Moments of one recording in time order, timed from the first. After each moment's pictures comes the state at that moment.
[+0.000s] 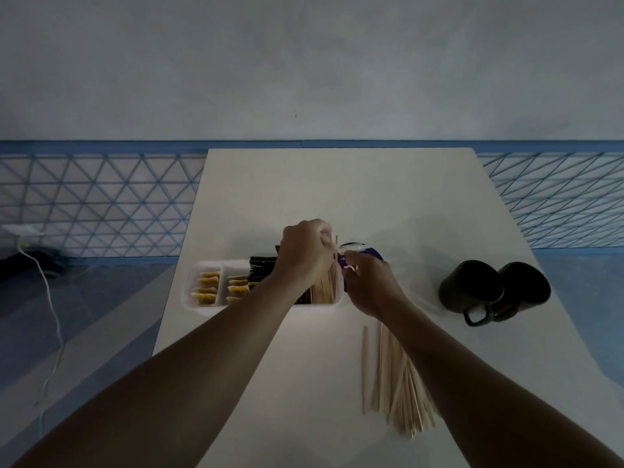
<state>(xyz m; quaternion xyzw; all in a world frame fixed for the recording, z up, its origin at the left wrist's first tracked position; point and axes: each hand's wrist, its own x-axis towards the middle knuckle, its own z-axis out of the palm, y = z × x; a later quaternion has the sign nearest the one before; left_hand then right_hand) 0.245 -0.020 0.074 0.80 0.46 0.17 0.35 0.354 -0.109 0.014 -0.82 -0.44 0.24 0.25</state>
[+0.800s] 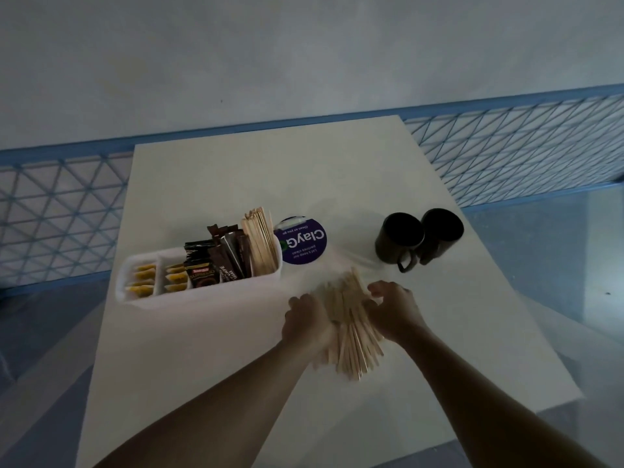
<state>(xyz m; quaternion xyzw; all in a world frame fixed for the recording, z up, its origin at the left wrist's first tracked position) 0.265 -0.168 -0.016 0.80 0.46 -0.14 0.35 0.394 -0.270 -0.027 -0.90 -0.29 0.23 0.22</state>
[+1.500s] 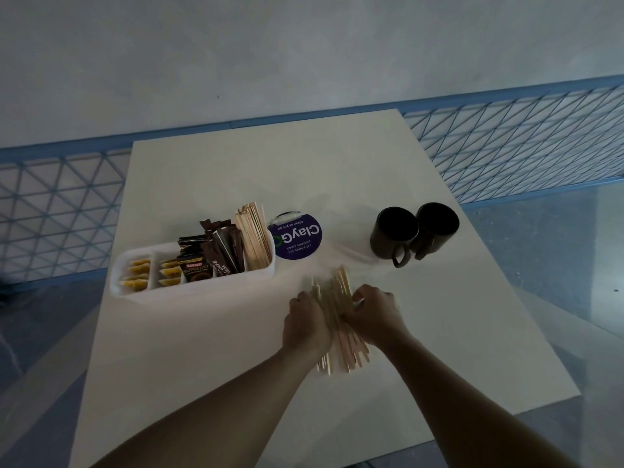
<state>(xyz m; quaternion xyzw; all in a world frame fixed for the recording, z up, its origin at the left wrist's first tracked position) 0.270 -0.195 -0.033 0.77 0.53 -0.04 0.35 0.379 -0.270 -0.041 -0.89 -0.29 0.28 0.21</state>
